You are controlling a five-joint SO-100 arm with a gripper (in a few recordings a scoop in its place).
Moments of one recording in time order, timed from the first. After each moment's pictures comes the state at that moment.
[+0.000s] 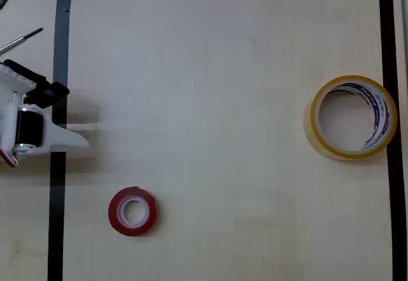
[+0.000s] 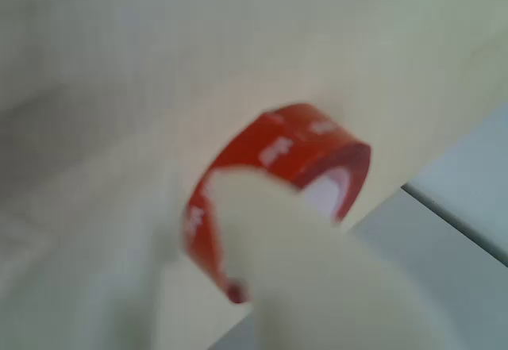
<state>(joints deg) 4.0 189.3 178.2 57.8 -10.2</state>
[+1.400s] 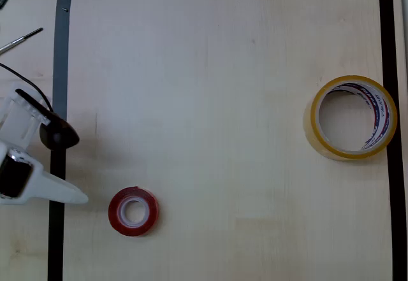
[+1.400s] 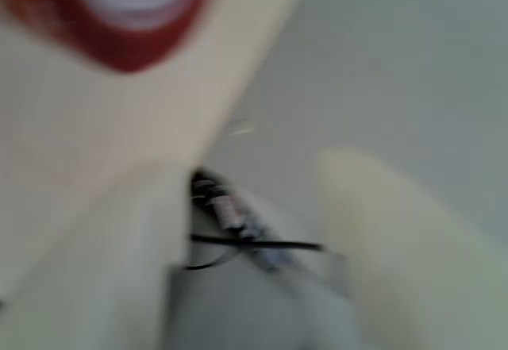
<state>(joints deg) 22.2 180.4 171.0 48.8 1.2</state>
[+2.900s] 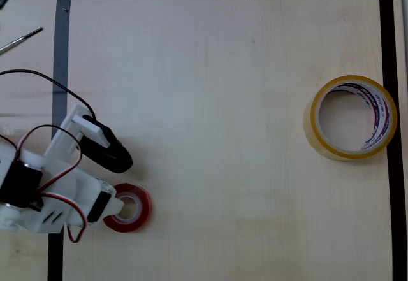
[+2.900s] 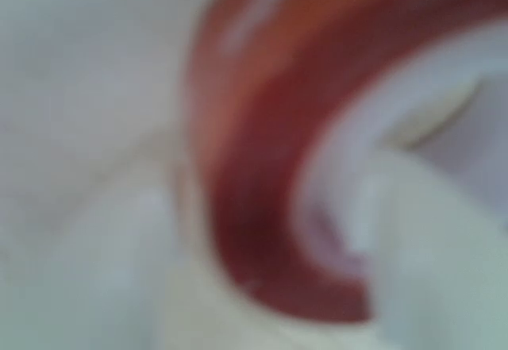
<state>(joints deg) 22.2 100.9 130.9 47.5 4.9</state>
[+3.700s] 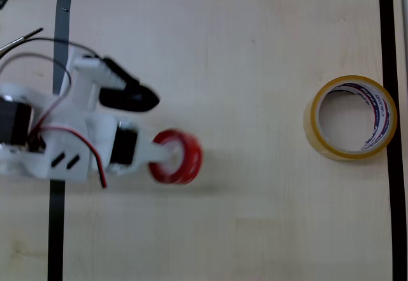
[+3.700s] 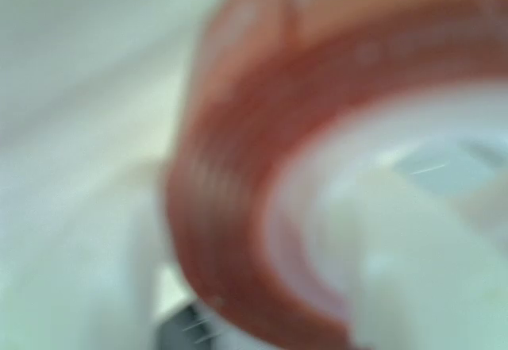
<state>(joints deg) 5.4 108.5 111.6 51.8 4.5</state>
